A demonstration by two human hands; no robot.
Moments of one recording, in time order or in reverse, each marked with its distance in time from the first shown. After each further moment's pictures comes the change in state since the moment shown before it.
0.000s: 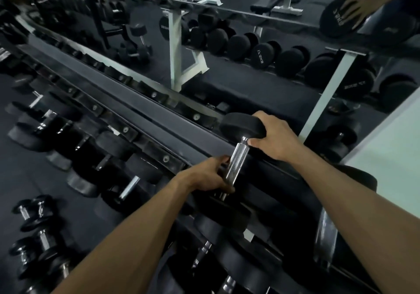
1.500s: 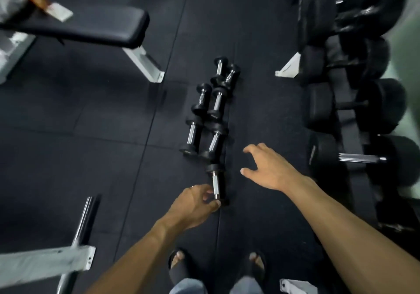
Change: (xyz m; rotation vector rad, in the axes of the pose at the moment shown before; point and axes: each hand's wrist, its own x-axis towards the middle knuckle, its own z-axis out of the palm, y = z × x) left_hand -0.469 -0.494 0.103 -0.677 0.643 -0.844; right_hand -0.144 -0.417 0.576 -0.588 -0.922 -0.715
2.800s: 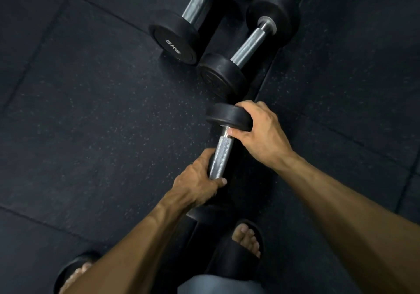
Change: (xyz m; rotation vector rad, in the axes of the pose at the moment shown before) left_hand 0.417 -0.246 0.283 -0.556 -0.023 -0.254; right_hand 0.373 0.154 0.383 0.193 0.024 -0.189
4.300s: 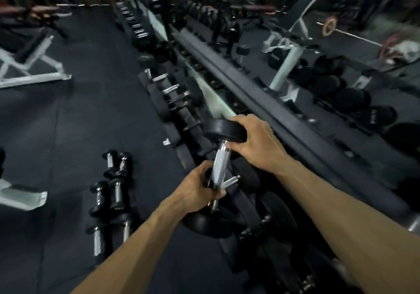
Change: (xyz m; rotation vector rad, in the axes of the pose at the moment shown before) left_hand -0.574 0.486 0.089 0.479 -0.392 0.891; right_hand -0.567 -0.211 -0.579 -0.015 0.945 0.259
